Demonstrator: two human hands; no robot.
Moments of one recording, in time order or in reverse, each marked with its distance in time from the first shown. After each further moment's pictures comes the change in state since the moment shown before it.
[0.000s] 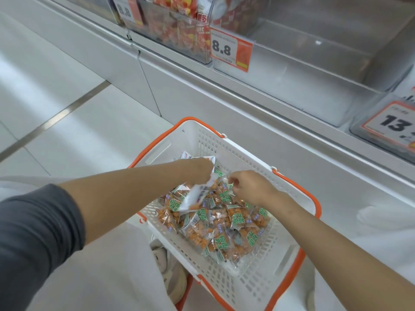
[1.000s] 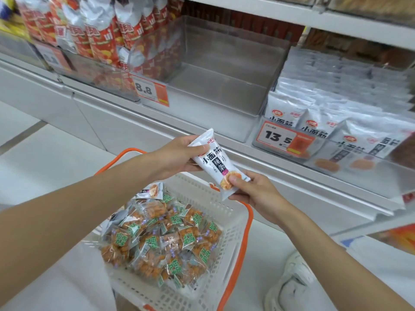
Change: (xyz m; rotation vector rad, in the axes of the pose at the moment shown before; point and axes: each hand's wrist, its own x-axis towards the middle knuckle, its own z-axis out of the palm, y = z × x) left_hand -0.093 0.124 -0.053 -1.012 -0.098 0.589; right_hand -0.128 0.074 -0.076 1.385 0.324 0.104
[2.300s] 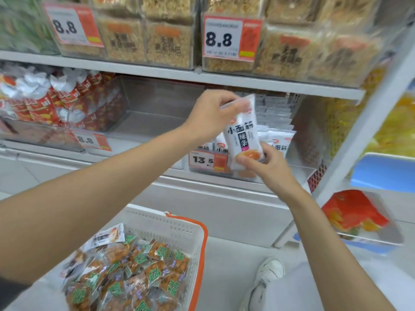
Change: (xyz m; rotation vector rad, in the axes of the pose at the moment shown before) left_hand 0.000 0.157 0.191 0.469 0.043 0.848; right_hand -0.119 -0.114 -0.091 -0.360 0.453 -0.551
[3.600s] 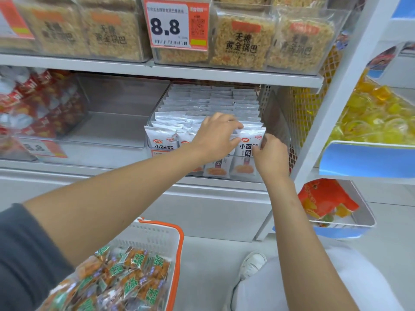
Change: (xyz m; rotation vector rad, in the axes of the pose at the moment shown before) left_hand 0.028 -0.050 0.106 0.740 -0.274 0.166; right_hand 0.050 0.071 -0.067 -0.692 0.482 0.162
